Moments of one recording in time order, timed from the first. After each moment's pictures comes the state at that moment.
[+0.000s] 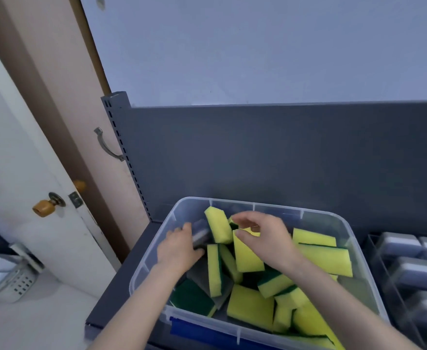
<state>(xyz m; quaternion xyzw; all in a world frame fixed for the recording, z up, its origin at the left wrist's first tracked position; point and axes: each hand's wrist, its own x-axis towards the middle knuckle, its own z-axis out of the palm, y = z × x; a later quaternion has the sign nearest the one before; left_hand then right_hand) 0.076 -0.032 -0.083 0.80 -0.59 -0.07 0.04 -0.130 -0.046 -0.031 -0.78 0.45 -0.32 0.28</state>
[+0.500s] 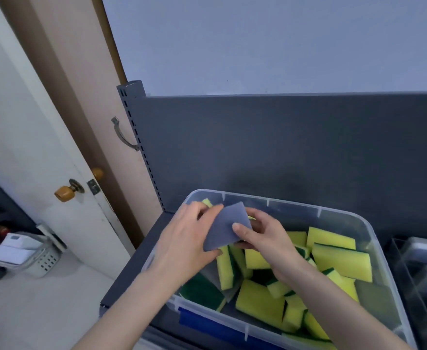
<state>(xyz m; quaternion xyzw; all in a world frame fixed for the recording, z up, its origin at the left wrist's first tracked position) 0.064 0.019 -0.028 0.67 -0.72 0.10 0.16 -0.108 -0.041 -0.044 -0.57 0.40 -0.38 0.61</state>
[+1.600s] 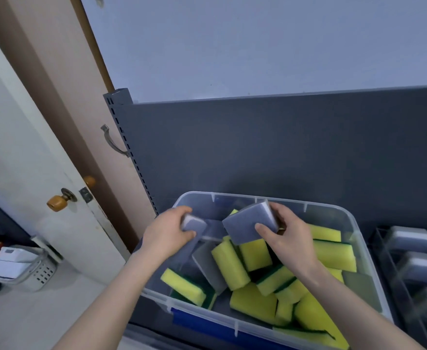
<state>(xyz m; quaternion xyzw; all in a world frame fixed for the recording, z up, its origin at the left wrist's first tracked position) 0.091 -0.018 -0.038 0.78 -0.61 -0.08 0.13 -0.160 -0.046 -0.054 -0.68 0.52 -0.43 0.29</state>
